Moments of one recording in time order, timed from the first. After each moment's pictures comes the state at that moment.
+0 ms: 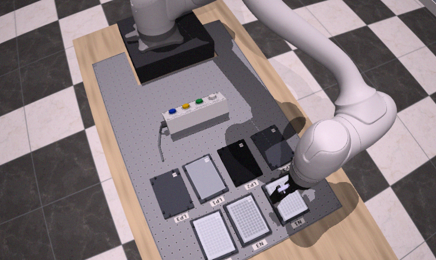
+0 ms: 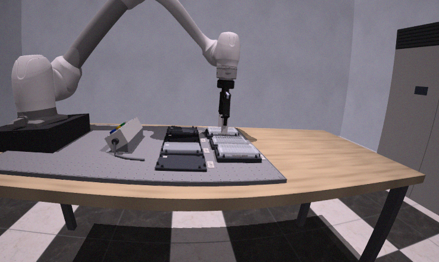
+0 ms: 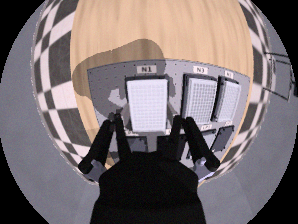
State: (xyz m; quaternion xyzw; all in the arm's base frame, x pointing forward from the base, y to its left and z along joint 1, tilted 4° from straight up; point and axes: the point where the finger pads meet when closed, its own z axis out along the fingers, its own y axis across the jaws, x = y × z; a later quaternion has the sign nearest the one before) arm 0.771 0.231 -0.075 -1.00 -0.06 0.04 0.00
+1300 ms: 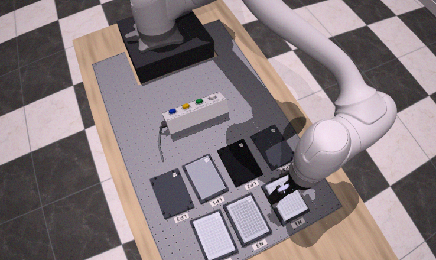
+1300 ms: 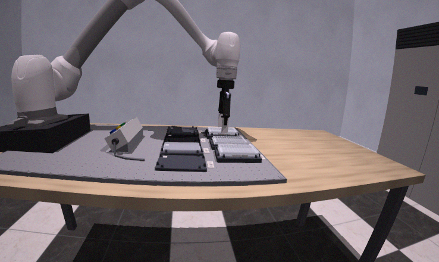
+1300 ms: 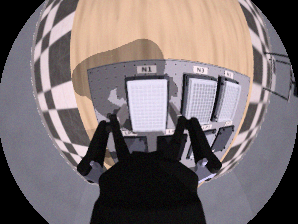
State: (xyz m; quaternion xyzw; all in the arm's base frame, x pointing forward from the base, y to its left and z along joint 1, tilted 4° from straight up) arm 0.771 0.231 -0.075 -1.00 -0.06 0.04 0.00
